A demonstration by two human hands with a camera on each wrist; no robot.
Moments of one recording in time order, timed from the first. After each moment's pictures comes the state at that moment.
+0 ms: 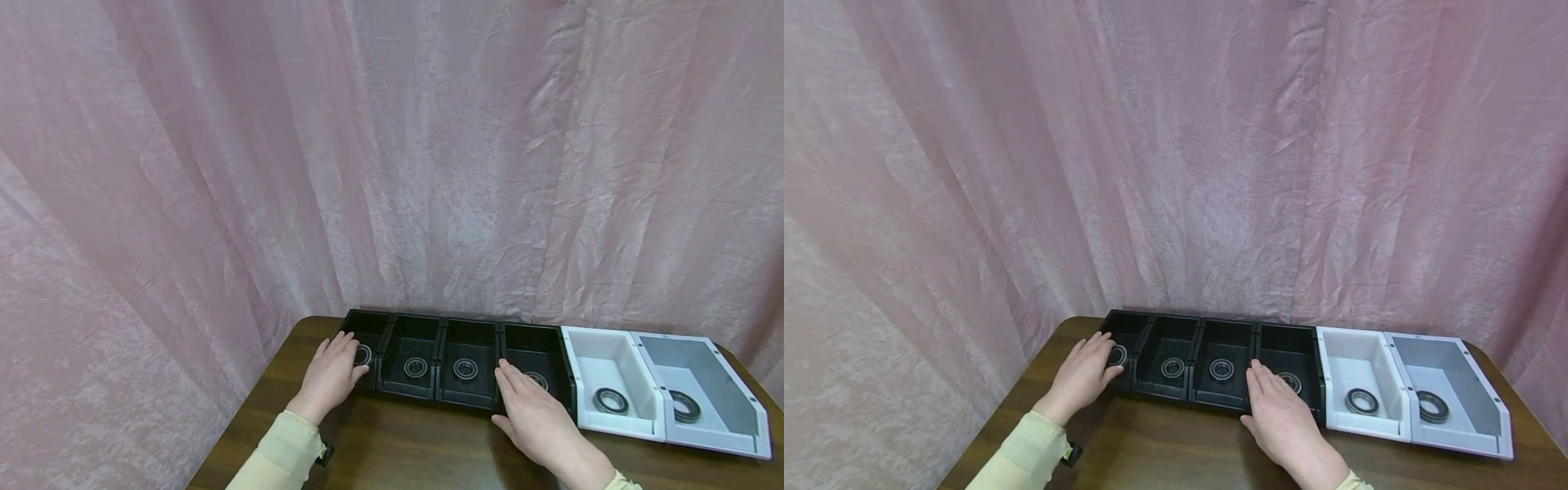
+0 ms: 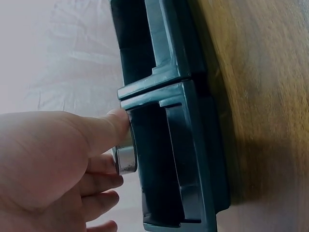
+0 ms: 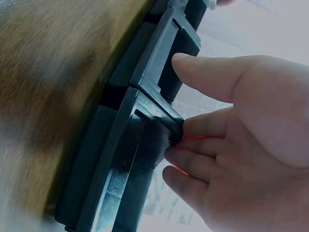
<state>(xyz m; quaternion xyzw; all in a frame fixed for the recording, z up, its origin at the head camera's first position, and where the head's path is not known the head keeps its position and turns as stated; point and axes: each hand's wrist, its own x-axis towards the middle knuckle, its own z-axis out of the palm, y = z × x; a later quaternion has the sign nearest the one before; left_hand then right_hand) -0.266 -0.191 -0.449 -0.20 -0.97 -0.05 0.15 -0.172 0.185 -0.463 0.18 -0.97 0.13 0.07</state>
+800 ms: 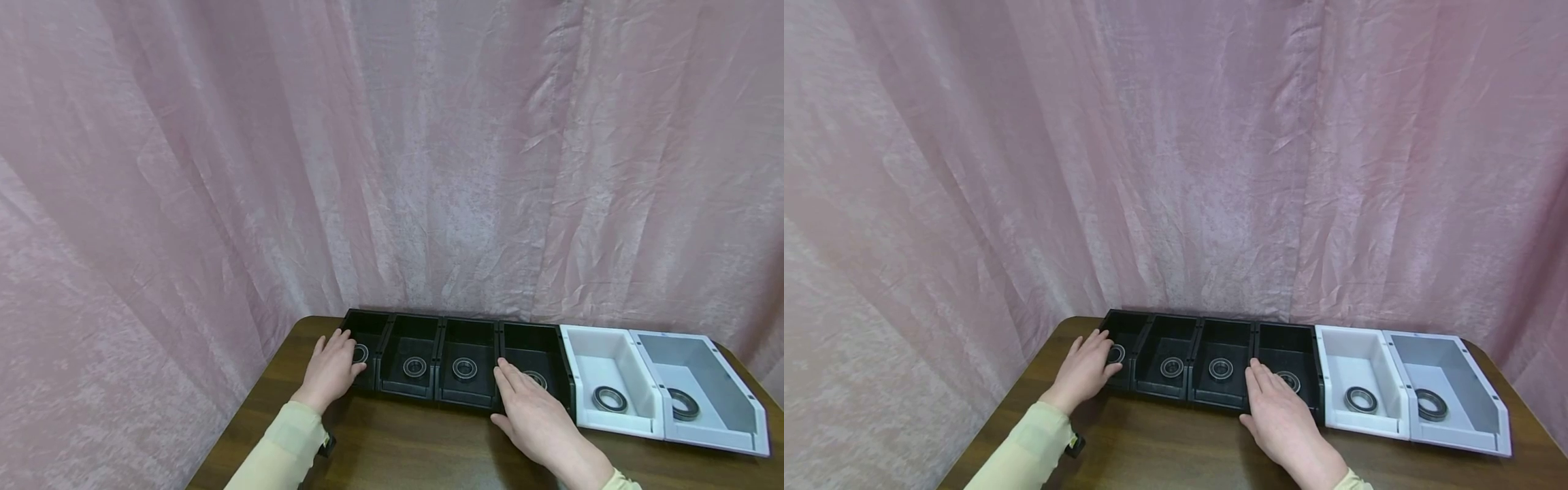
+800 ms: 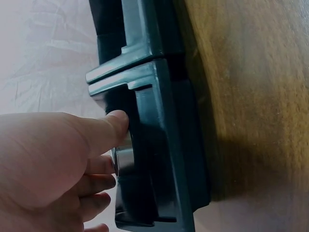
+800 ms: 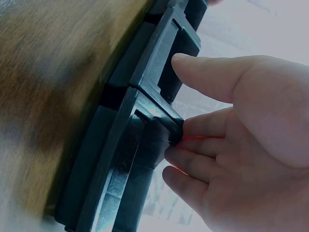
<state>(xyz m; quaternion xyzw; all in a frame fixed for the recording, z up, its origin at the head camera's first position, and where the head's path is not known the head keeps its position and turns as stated) -0.285 -0.194 -0.460 -0.17 -0.98 -0.05 0.12 -0.171 0.186 -0.463 0.18 -0.97 0.13 0.07</state>
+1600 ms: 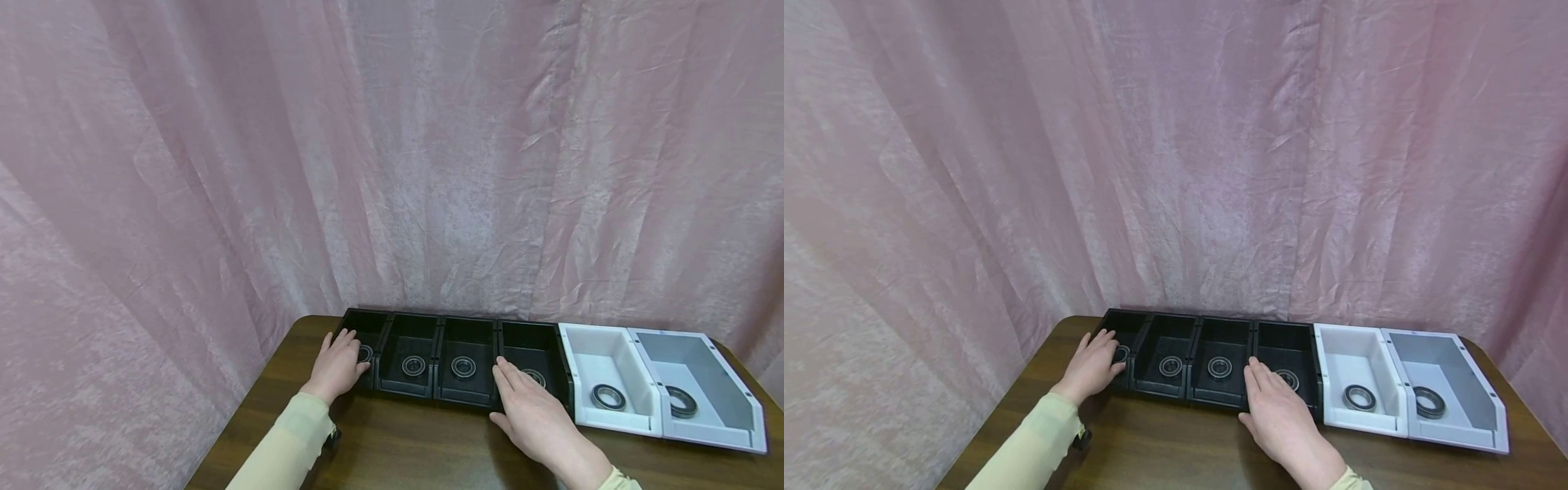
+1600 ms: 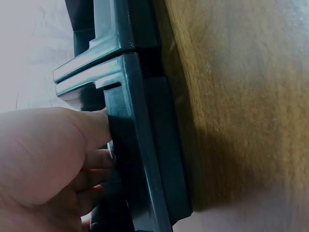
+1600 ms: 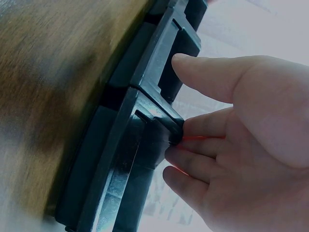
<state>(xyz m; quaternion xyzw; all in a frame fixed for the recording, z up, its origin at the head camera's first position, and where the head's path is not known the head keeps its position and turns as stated) -0.307 -0.188 -0.474 -0.17 -0.98 -0.03 0.08 -0.170 0.187 -0.465 0.18 -0.97 0.13 0.09</state>
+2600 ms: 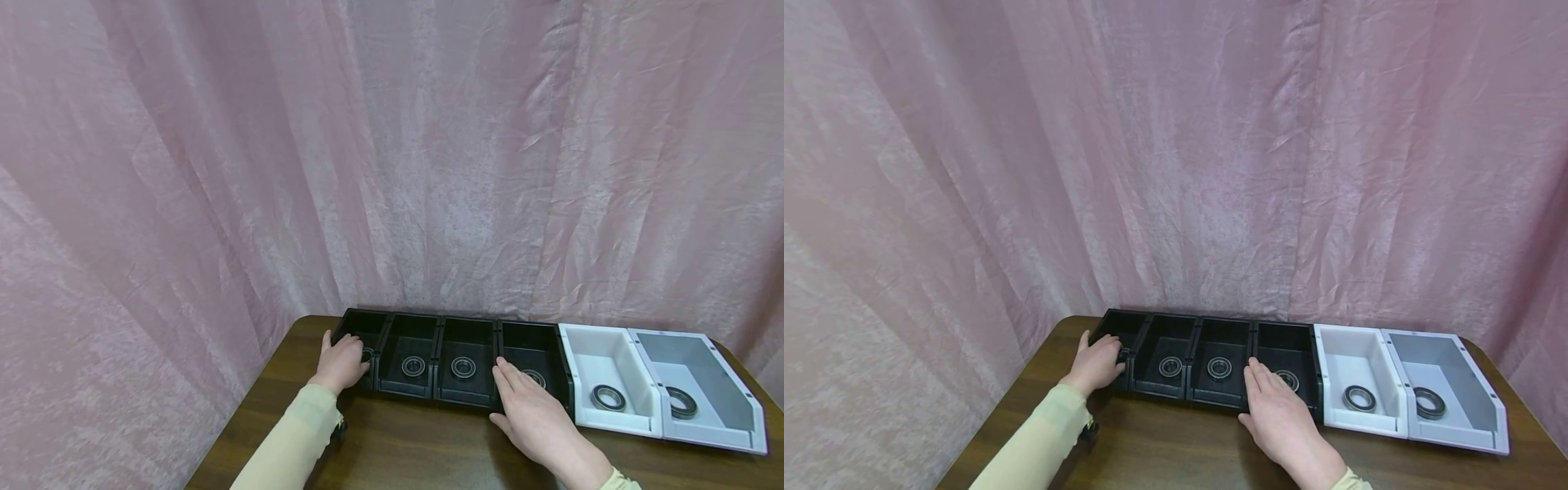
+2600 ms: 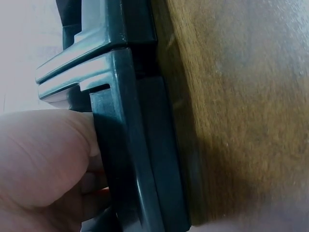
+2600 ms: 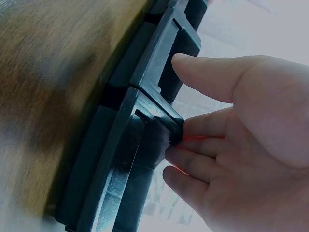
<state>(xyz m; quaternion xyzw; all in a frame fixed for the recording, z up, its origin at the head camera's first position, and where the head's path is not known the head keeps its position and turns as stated) -0.319 -0.179 -0.476 -0.15 -0.99 0.00 0.06 -0.171 0.186 -0.464 0.18 -0.97 0.12 0.09</state>
